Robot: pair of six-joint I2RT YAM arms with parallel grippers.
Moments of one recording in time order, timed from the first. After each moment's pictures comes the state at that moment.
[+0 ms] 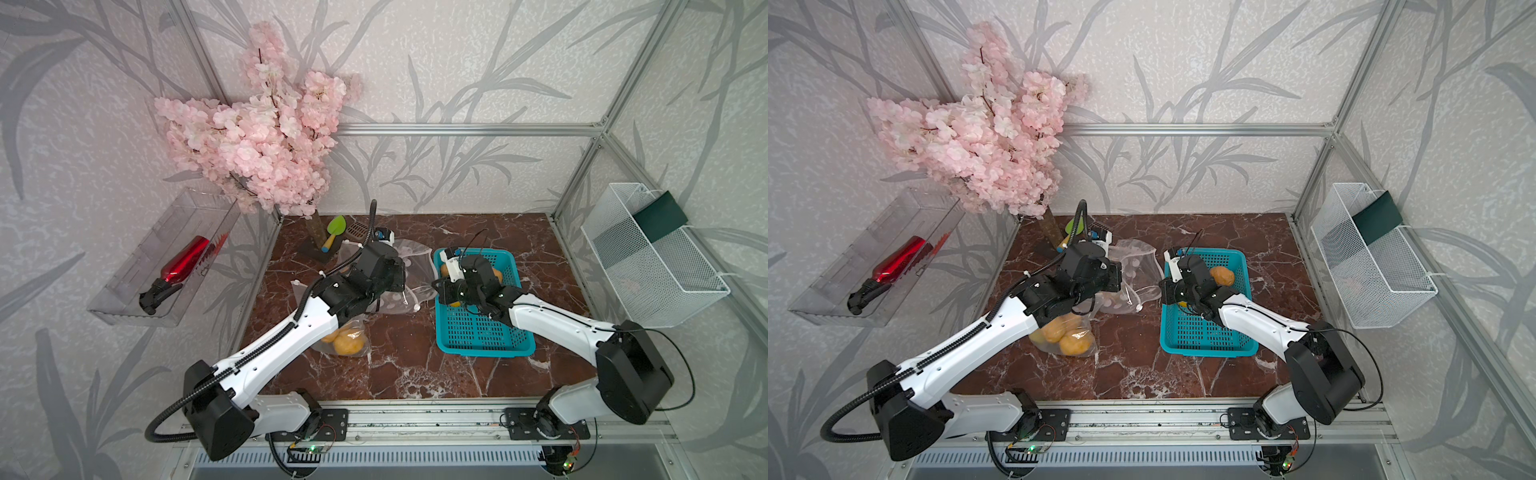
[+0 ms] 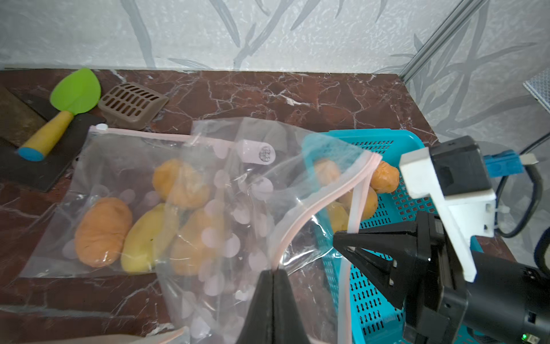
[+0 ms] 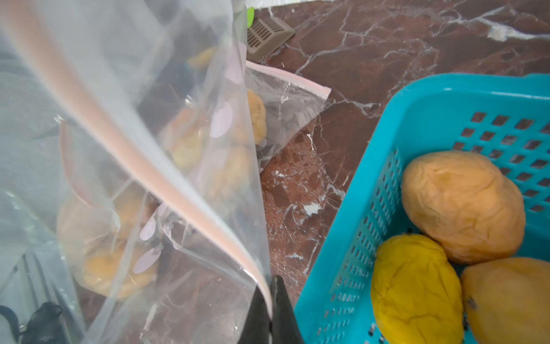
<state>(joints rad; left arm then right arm) -0.72 1.27 1.20 -0.57 -0.27 -0.48 0.63 1.46 0.90 -0.08 -0.15 0.37</state>
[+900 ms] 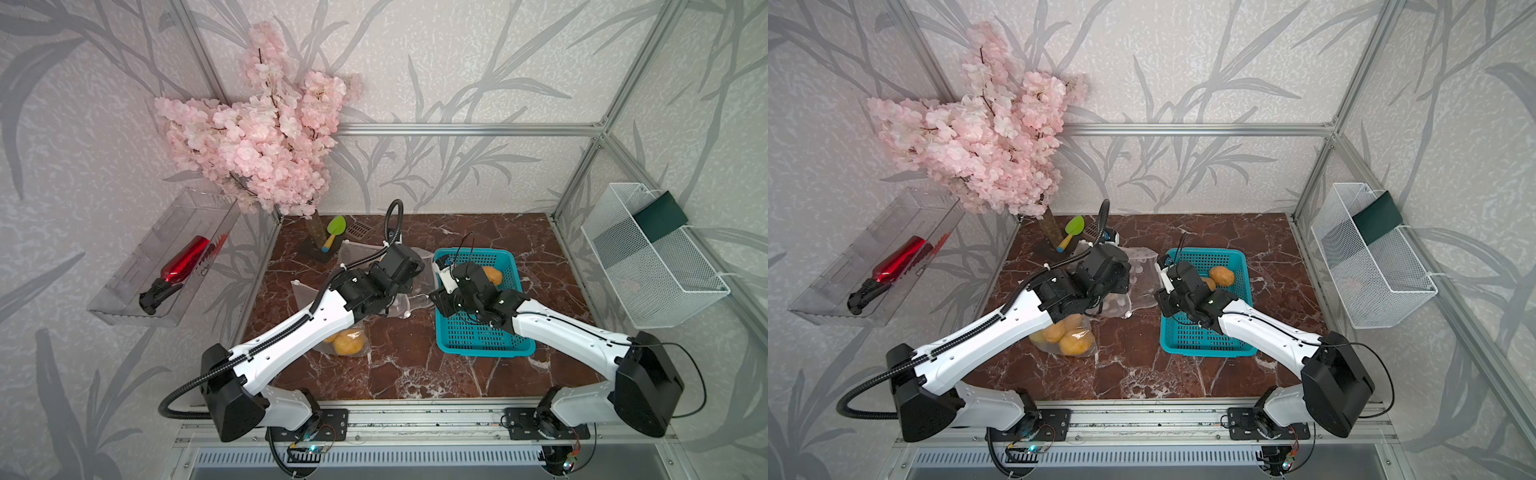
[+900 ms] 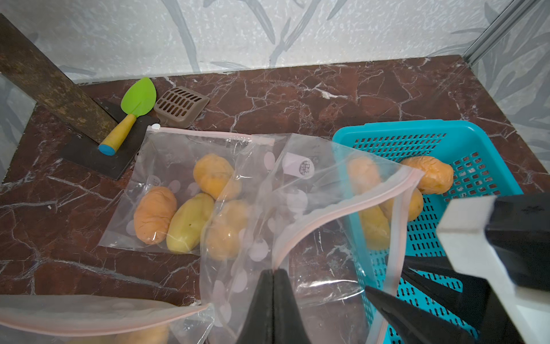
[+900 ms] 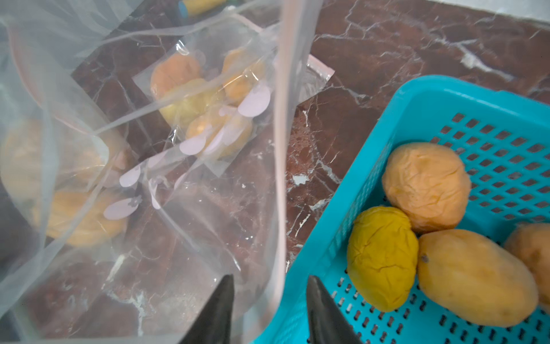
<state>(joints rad) -0.84 1.39 1.33 -0.74 -0.51 -0.54 0.73 1.40 0.94 -0.27 -0.02 0.23</state>
